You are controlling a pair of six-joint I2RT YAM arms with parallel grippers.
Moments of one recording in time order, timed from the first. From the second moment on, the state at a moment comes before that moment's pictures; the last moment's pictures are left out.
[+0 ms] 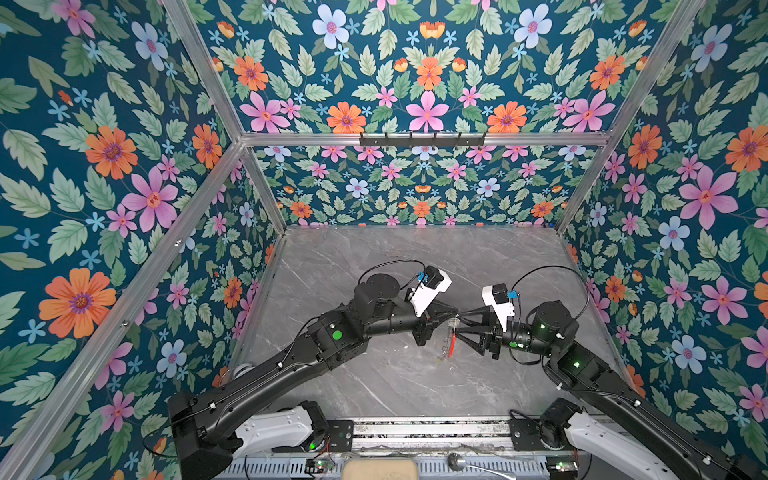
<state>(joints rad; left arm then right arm) -1.01 1.11 1.10 -0.24 0.35 -0.14 0.63 0.76 0.61 0.06 -0.67 0.31</state>
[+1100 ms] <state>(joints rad) -1.01 1.05 1.07 -0.28 0.38 -0.06 0.64 0.76 0.75 -0.18 -0.68 0.24</state>
